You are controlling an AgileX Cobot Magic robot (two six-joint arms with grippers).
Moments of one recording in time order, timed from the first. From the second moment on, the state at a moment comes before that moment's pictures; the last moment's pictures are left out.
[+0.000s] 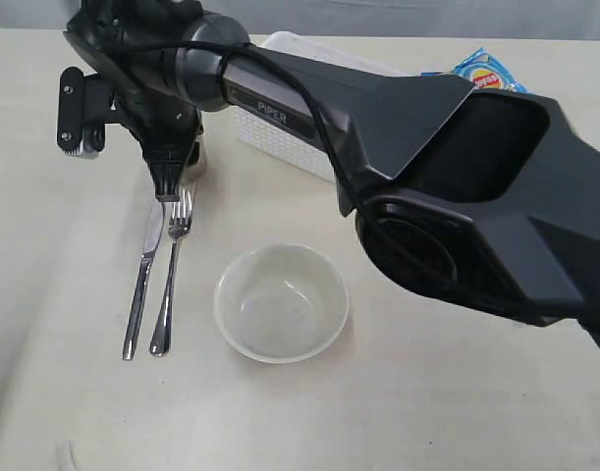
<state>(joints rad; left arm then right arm) -0.15 0.00 0.00 -0.16 0.15 0.10 0.95 2.50 -2.31 -0.35 1.13 -0.62</state>
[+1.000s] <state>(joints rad) -0.15 0.00 0.00 -0.16 0.15 0.10 0.94 2.47 -2.31 -0.39 1.13 -0.52</state>
